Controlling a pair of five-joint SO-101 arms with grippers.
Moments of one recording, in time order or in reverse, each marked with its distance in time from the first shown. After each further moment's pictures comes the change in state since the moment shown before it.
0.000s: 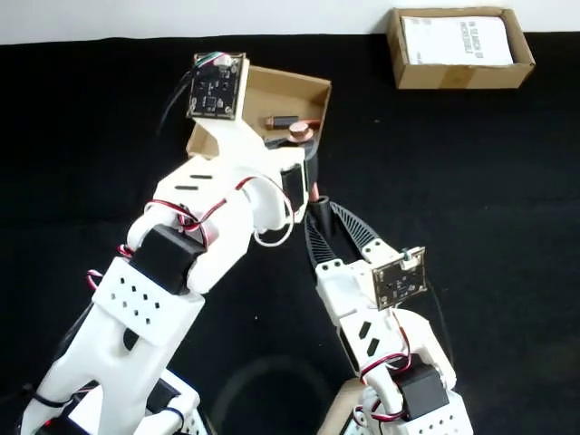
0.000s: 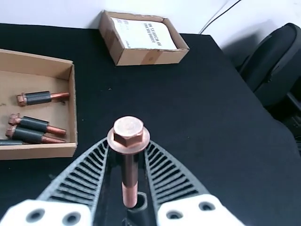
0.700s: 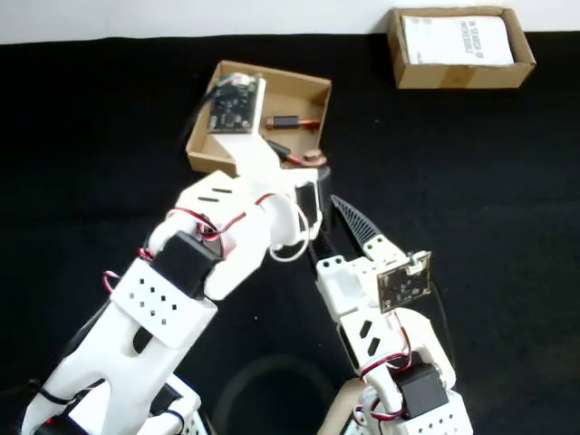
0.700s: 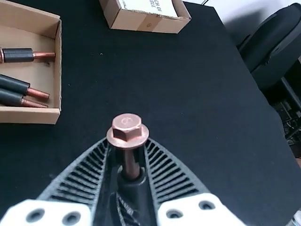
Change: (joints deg) left arm 2.8 0.0 6.1 0.0 4.7; right arm 0.1 0.1 0.1 -4.7 0.0
